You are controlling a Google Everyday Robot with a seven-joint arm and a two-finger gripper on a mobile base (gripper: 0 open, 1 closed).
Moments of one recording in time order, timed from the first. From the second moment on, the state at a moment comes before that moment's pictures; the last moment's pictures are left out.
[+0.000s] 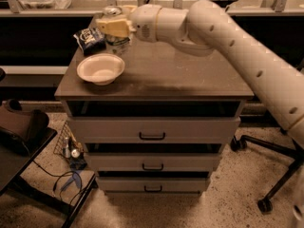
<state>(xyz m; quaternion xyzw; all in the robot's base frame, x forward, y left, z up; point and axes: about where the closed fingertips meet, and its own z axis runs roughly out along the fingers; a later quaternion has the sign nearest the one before) 0.692 0.114 0.996 -0.43 0.56 0.39 0.59</state>
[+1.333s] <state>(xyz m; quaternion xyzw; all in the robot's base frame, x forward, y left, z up) 0.709 0.016 0.933 -0.37 0.64 0.27 0.62</state>
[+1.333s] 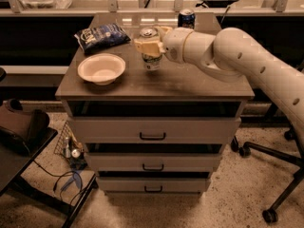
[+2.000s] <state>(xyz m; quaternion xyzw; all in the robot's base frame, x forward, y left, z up) 0.705 -0.001 0.899 -0.34 0.65 0.27 0.62</state>
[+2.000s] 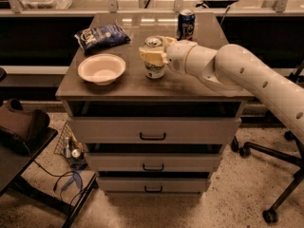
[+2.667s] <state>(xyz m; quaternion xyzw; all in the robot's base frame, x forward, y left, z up) 0.705 0.001 0.900 -0.34 0.65 0.27 0.62</state>
